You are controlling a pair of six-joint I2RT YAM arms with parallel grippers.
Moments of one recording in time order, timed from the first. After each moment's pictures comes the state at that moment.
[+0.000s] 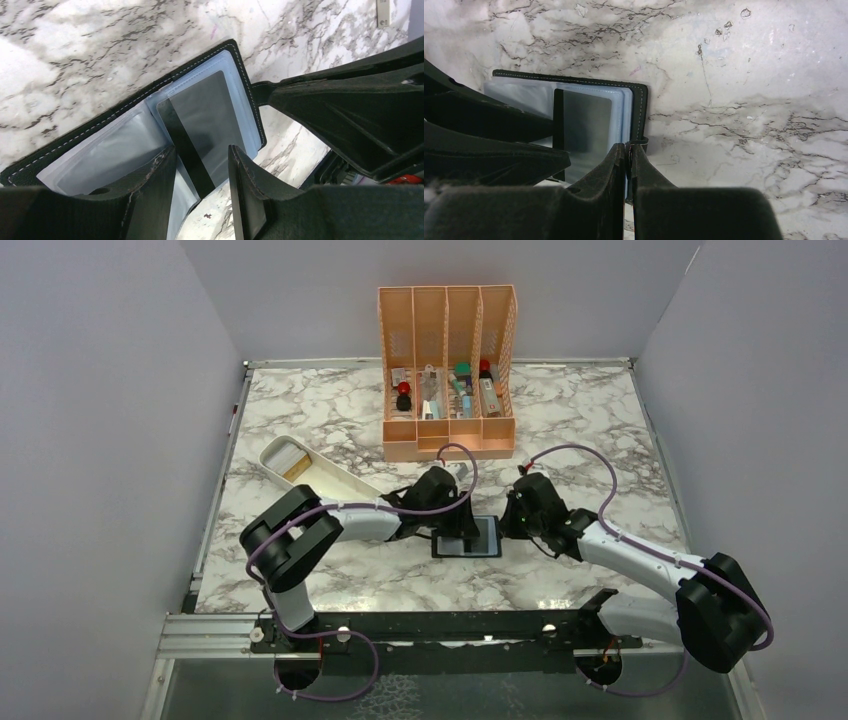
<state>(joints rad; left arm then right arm) -0.88 1.74 0.85 0.17 0.24 -0.74 0.63 1.17 0.54 -0.21 0.12 0.61</state>
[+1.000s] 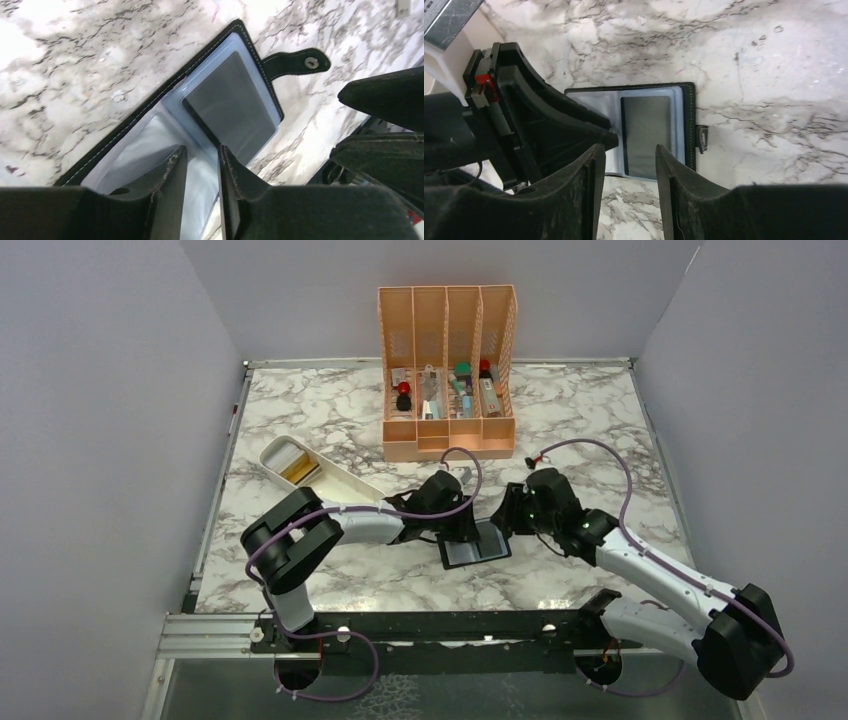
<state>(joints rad) -0.92 1.73 0.86 0.14 0.20 -0.74 0.63 1.01 0.59 -0.31 0.05 0.60</state>
